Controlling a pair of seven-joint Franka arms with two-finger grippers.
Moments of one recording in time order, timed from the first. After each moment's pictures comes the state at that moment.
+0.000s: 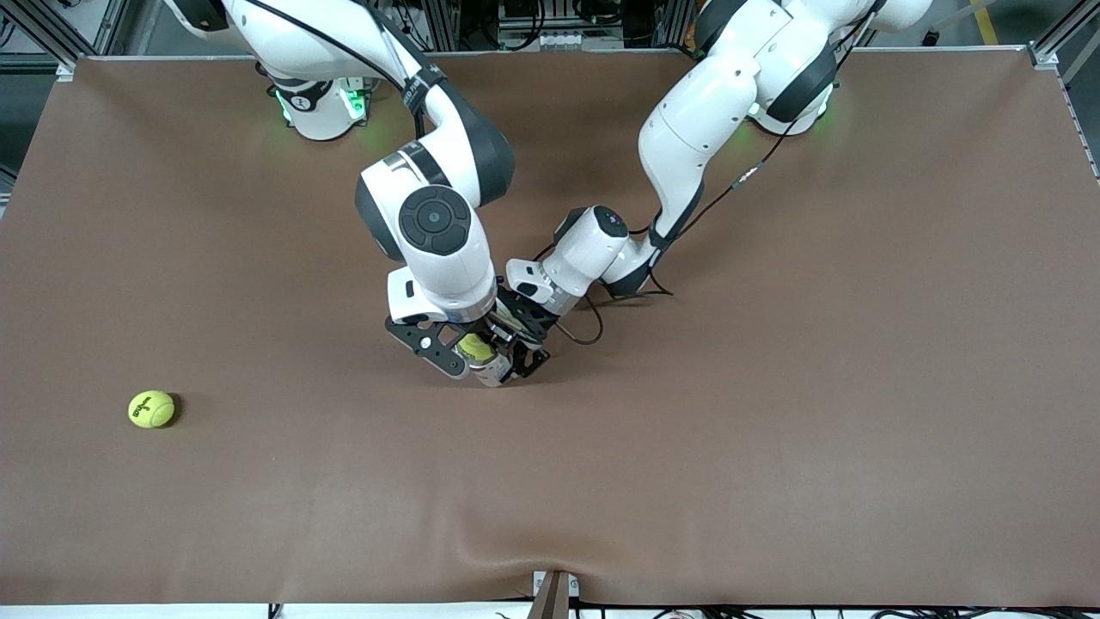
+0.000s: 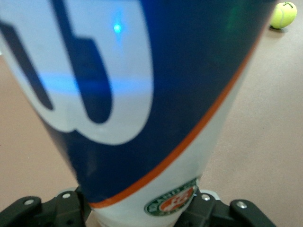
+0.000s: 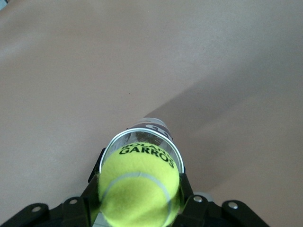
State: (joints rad) left arm -0.68 1.10 -0.25 -1.41 -0.25 3.42 0.36; right arm 0.64 0.64 -0.05 -1.23 -0.01 1.89 1.21
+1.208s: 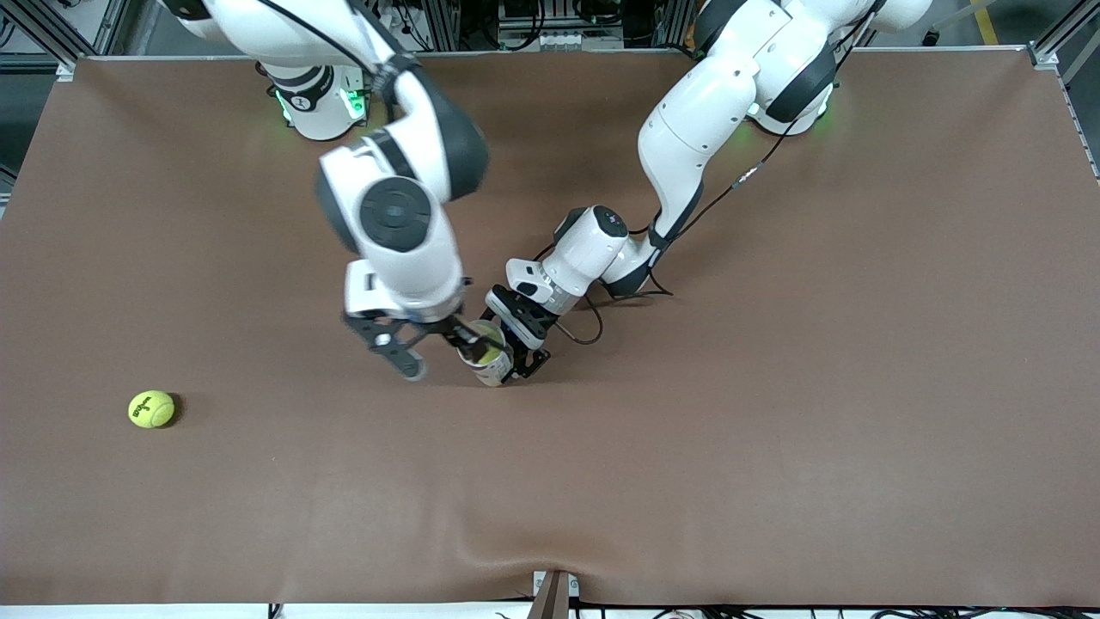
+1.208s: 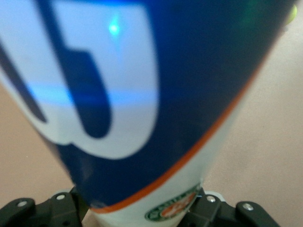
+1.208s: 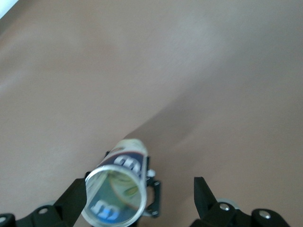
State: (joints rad) left arm -0.69 1.10 -0.25 -1.41 -0.25 3.42 0.36; right arm 0.57 0.56 -0.07 -1.21 -0.02 1.73 1.18
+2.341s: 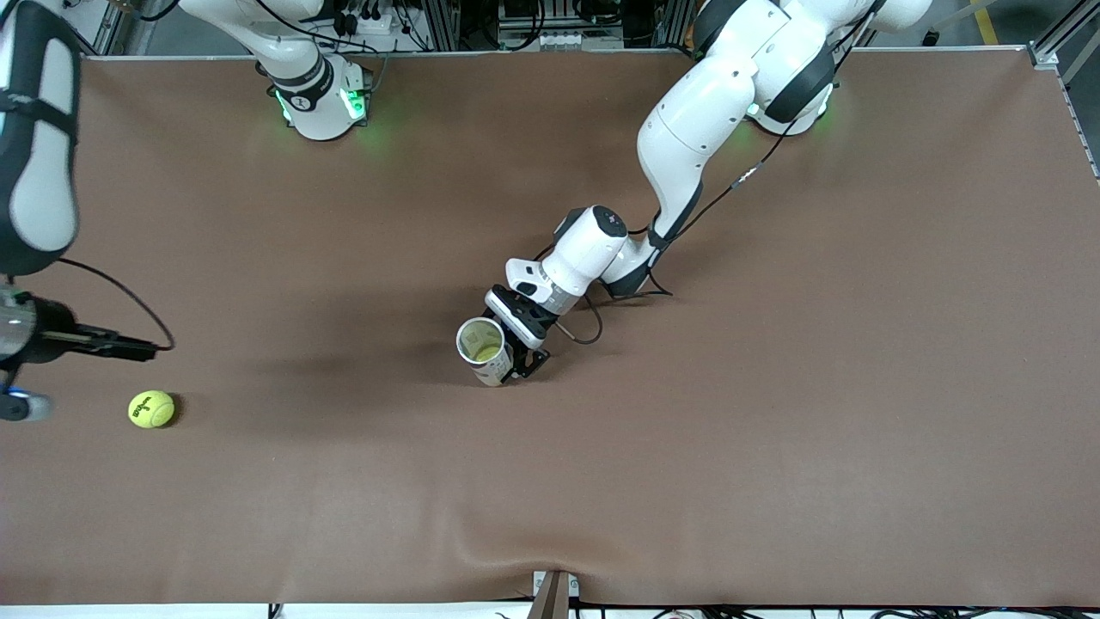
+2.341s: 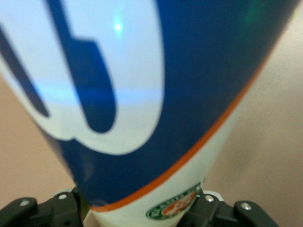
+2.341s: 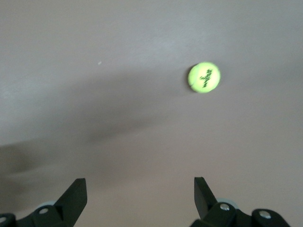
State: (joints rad) left arm -0.69 1.10 -0.24 -1.41 -0.25 3.42 0.36; right arm -0.06 0.46 -0.08 -1.25 0.00 1.58 0.09
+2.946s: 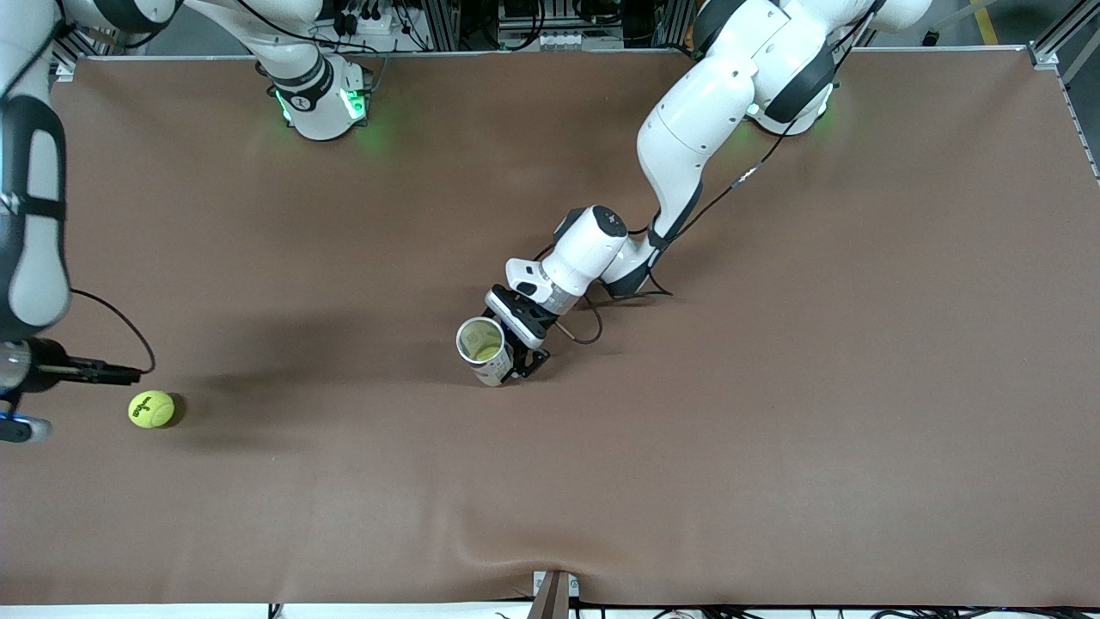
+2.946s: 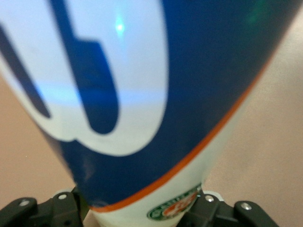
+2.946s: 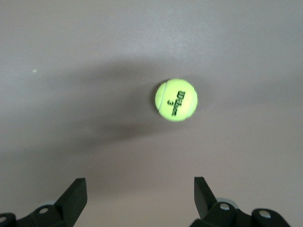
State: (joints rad) left arm -0.69 1.10 -0.24 -1.41 -0.25 3.43 0.36; right arm -0.18 0.63 -0.08 -1.35 -0.01 1.83 -0.08
